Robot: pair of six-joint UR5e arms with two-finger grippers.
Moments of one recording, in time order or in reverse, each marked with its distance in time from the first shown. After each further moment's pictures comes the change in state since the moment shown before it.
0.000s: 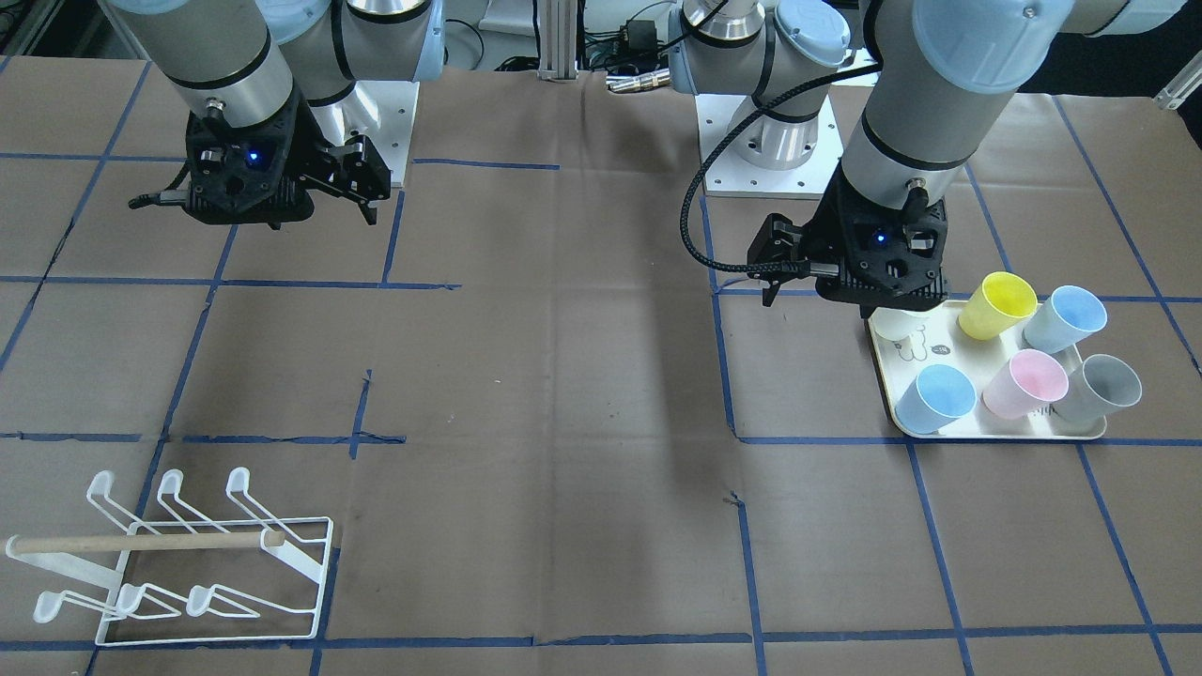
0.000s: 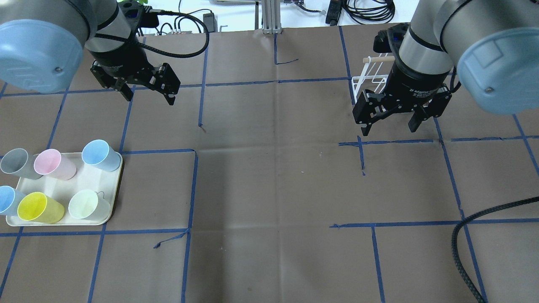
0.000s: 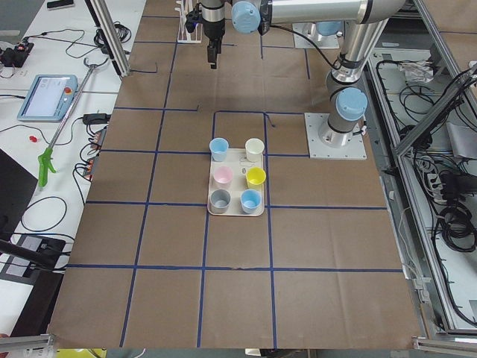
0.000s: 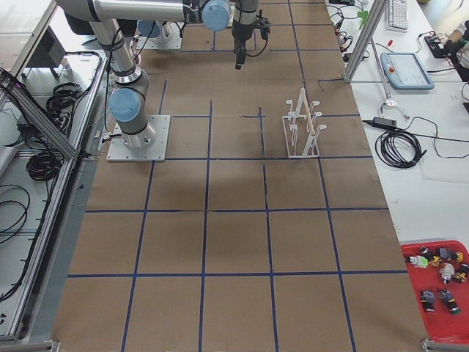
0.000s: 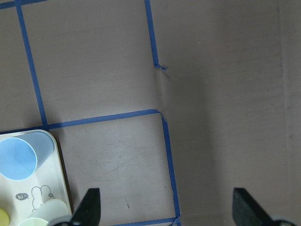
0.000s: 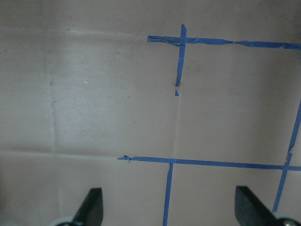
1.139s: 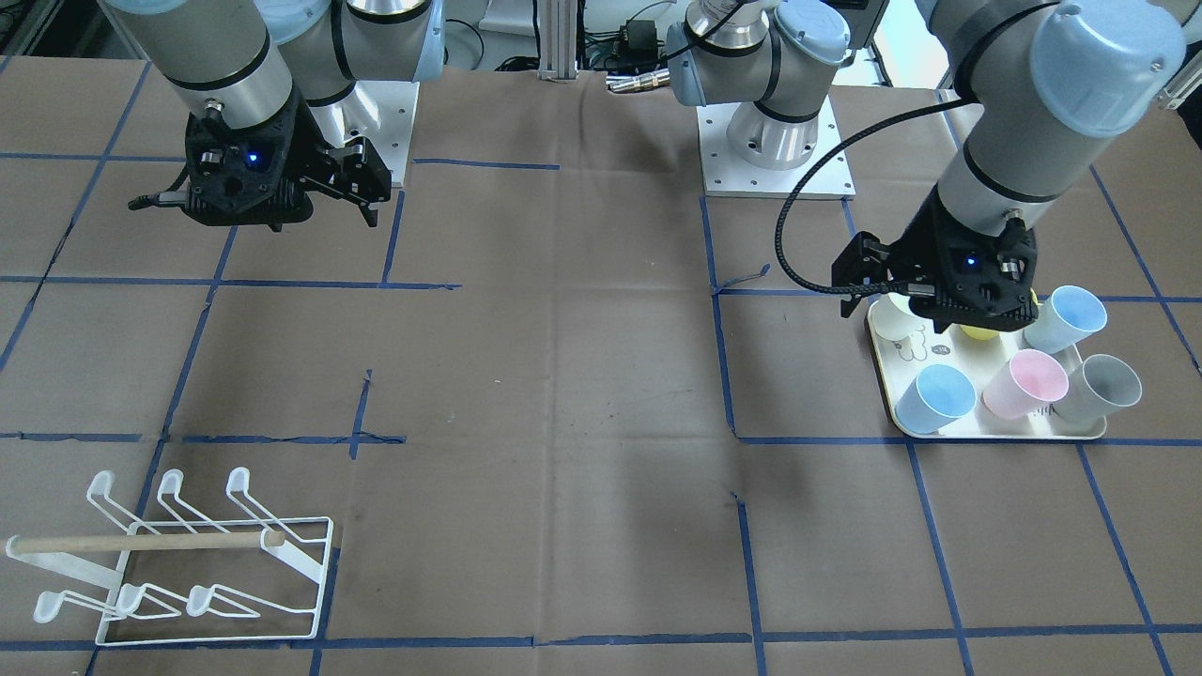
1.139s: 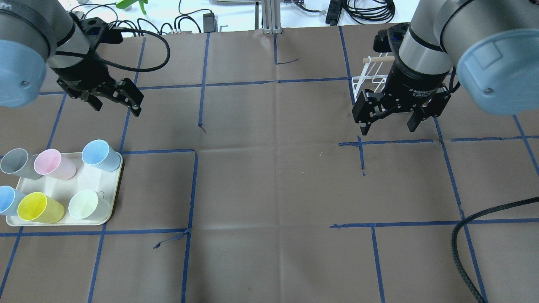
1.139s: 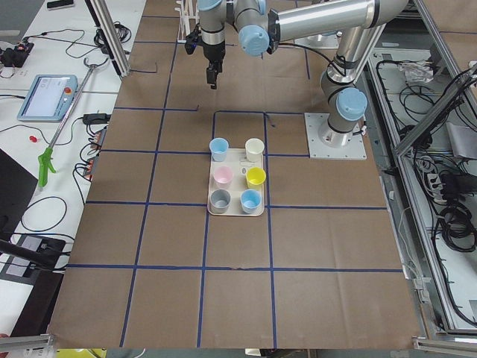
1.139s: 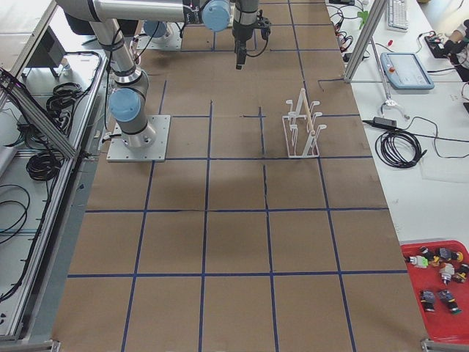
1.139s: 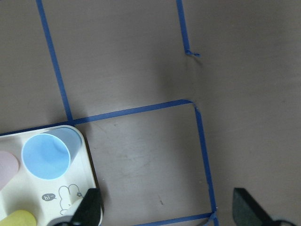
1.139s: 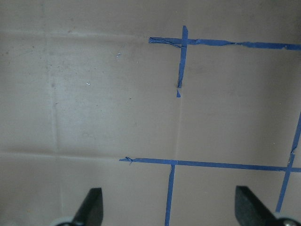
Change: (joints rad) left arm 0.205 0.030 -0.118 0.083 -0.001 0.258; right arm -0.001 0.000 0.007 -0.007 0.008 -0.001
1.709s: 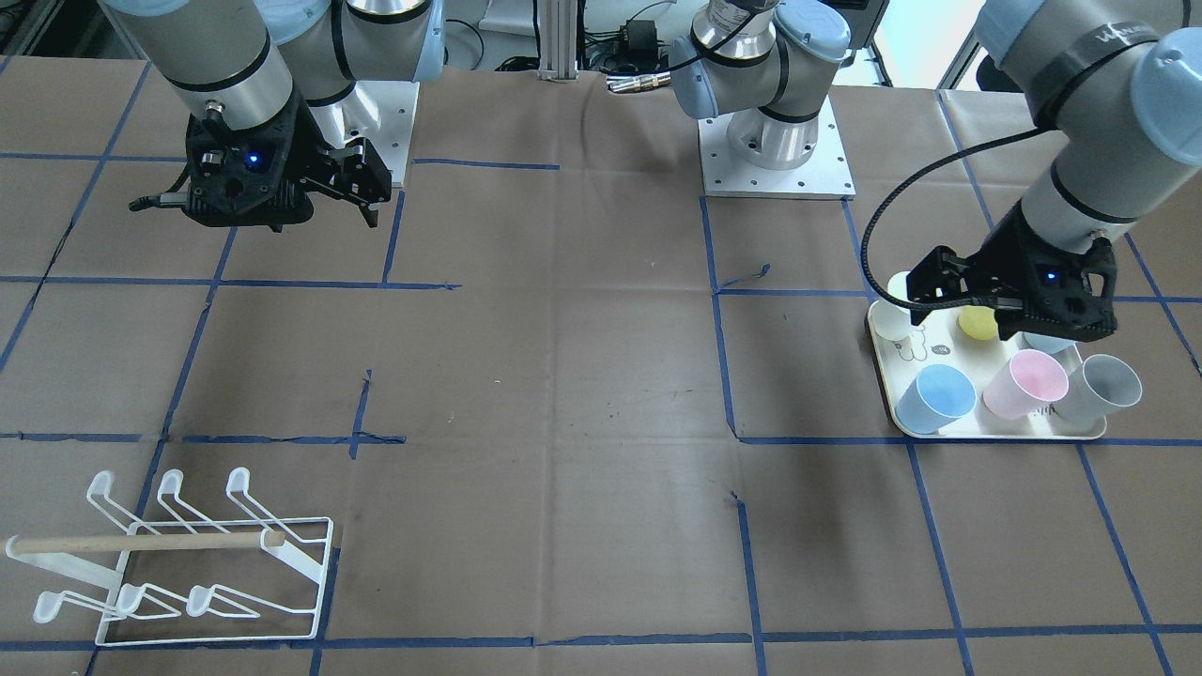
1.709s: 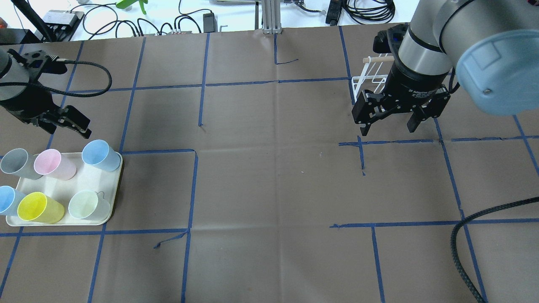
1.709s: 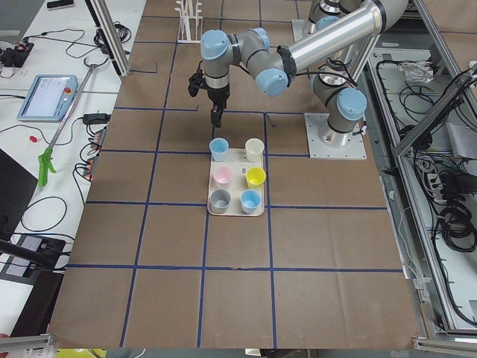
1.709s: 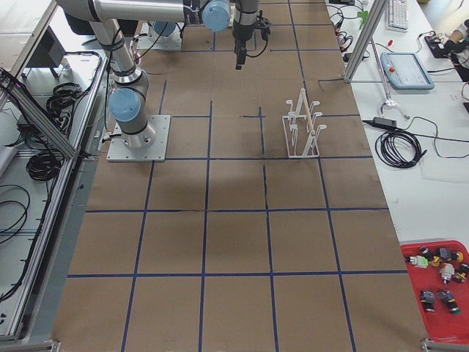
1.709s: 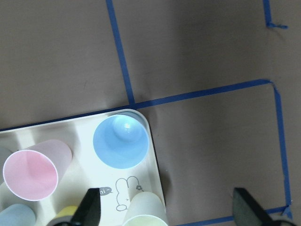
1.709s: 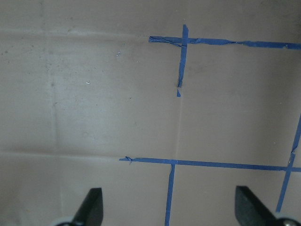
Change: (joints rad) left arm 0.251 -0.003 -0.135 0.120 -0.002 0.224; right arm 0.000 0.001 0.002 0.000 0.000 0.000
